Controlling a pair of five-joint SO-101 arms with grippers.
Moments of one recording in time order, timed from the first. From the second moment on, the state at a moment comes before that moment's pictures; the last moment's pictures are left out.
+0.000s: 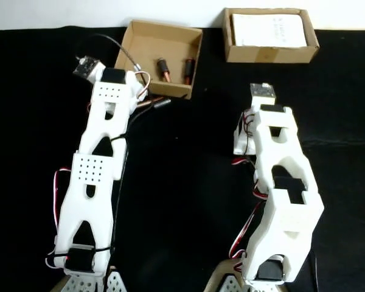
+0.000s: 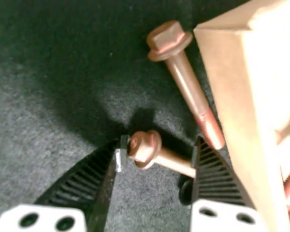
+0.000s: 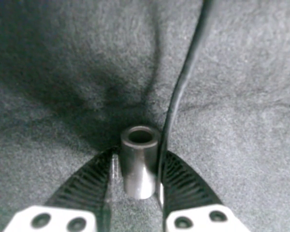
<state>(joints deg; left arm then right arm) -0.1 70.6 -71.3 85.5 69.4 -3.8 29.2 2.6 62.1 -0.9</state>
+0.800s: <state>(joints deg) 0.2 71.8 -74.9 90.8 45.5 -3.8 29.2 2.8 61.7 -0.9</state>
